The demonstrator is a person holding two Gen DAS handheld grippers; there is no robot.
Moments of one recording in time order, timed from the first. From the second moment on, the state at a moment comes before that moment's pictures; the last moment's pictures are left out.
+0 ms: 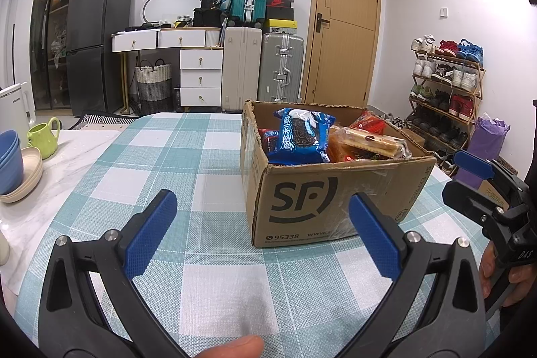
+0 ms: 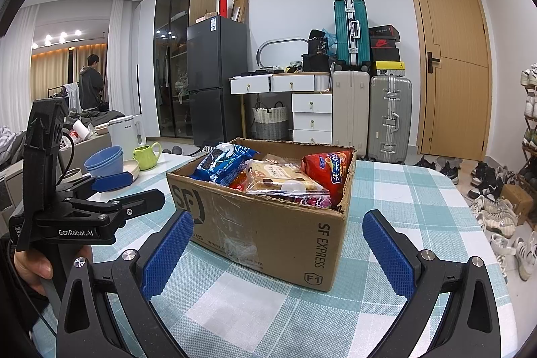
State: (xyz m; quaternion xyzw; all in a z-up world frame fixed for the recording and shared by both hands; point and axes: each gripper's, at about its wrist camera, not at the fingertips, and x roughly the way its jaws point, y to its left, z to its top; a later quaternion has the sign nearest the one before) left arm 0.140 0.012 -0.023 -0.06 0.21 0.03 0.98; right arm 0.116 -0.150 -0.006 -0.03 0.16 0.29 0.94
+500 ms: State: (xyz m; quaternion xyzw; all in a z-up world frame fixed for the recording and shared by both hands) left arm 0.139 0.013 -0.023 -0.06 0.21 0.03 0.98; right arm 0.116 -0.146 -0.008 -0.03 0.17 0.29 0.94
